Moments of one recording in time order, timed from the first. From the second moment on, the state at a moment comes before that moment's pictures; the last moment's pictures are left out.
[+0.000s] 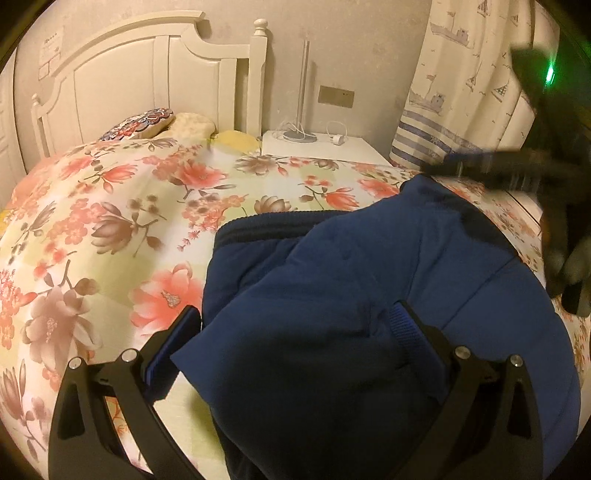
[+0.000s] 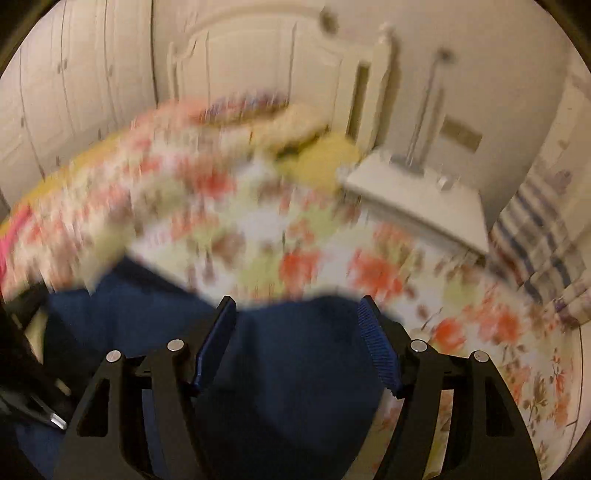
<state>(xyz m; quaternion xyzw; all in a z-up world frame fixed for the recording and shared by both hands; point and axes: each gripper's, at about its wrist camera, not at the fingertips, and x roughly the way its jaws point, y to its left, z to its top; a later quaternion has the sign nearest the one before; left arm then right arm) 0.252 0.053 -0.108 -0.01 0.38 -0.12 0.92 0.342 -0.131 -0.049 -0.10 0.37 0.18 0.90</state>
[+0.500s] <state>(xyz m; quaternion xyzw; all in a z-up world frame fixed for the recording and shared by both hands) 0.201 0.086 -0.075 -0.02 0.35 -0.07 0.93 0.306 -0.090 -0.047 -0.17 0.35 0.20 0.90</state>
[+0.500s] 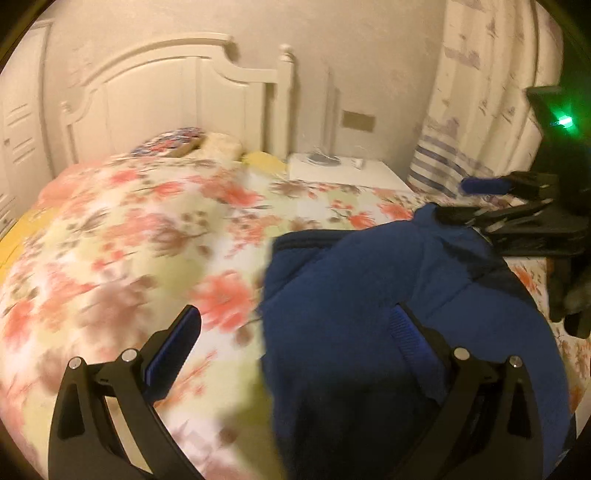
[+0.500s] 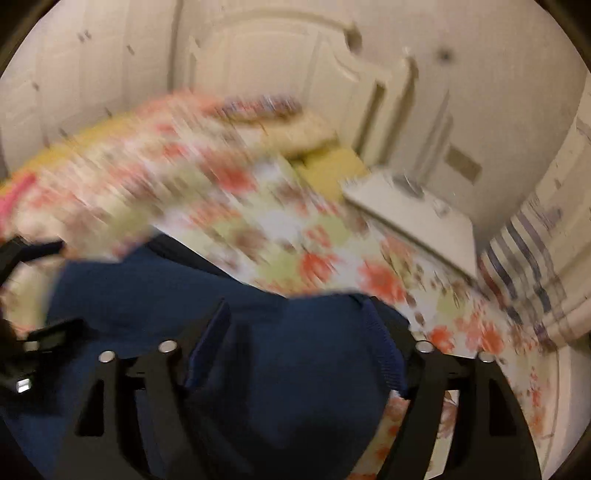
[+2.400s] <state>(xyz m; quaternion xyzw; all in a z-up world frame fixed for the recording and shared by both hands) 0.182 0.122 -0.148 -0.26 0.49 -0.29 0.78 0.189 -0.216 -0.153 0.30 0.47 0.31 0.77</state>
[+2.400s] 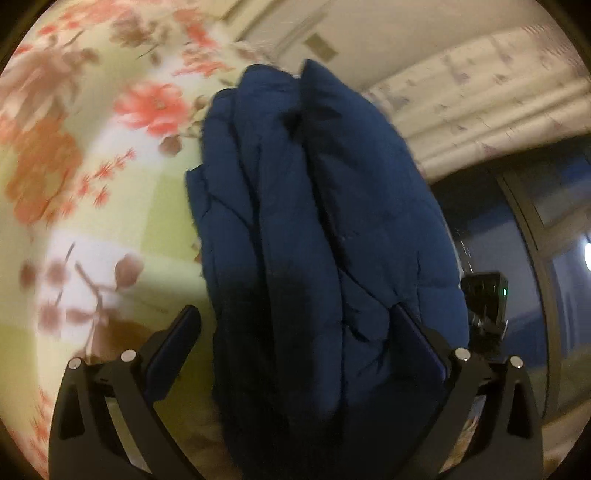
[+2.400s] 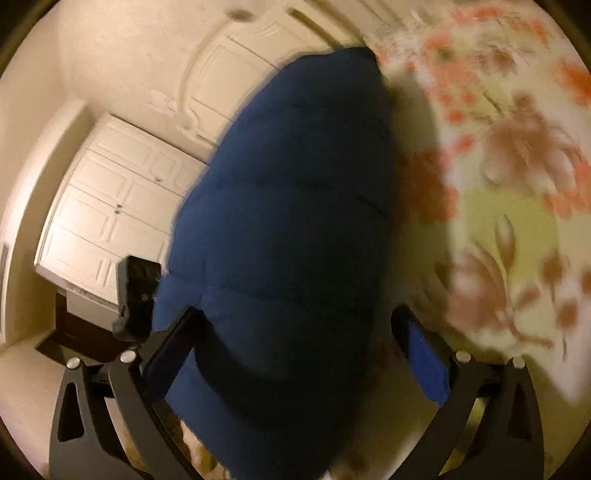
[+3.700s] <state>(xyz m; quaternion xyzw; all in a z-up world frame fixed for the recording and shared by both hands) 0.308 -0.055 -0.102 -0.20 0.42 -0.28 0.84 0.272 -0.317 -0.081 0.15 0.36 0.08 0.92</state>
